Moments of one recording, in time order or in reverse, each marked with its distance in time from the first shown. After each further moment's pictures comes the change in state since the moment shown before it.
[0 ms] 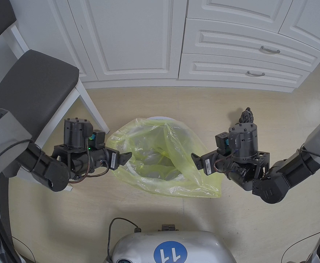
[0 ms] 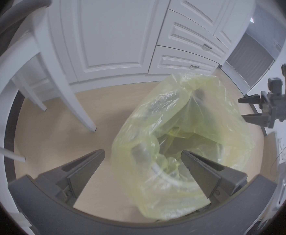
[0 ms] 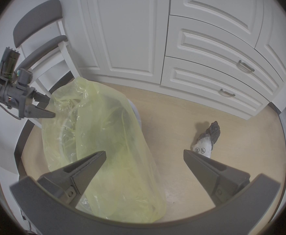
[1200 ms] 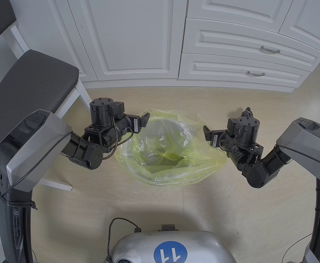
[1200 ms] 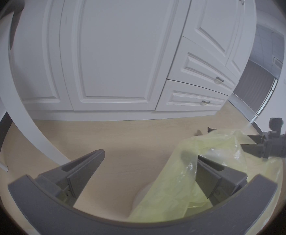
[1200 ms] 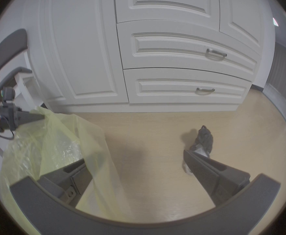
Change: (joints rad) left arm -0.026 0.330 -0.539 -0.142 0.066 -0.079; right arm -0.200 0.272 -0.200 -0.345 0.036 0.112
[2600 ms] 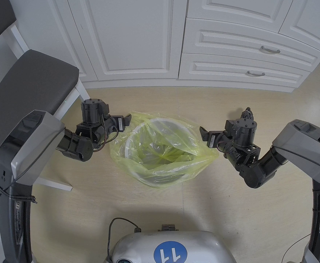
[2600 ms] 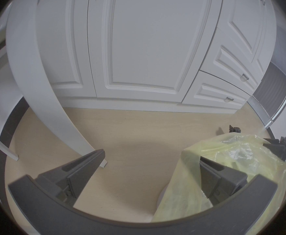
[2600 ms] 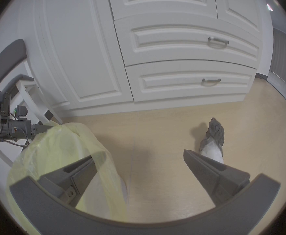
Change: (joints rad) left arm 0.106 0.062 -0.110 0.144 0.050 -0.058; right arm -0.003 0.040 -0.033 -0.006 0.058 0.067
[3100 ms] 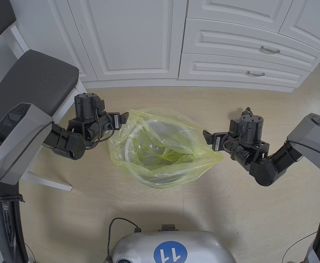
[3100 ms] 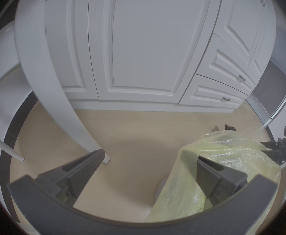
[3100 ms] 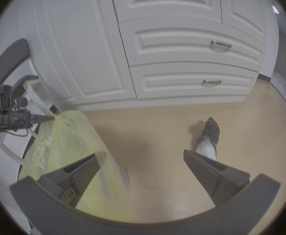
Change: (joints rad) left arm -0.006 -0.136 0.129 0.026 0.001 0.004; right arm 0.003 -0.133 0.092 0.144 0.024 -0.007
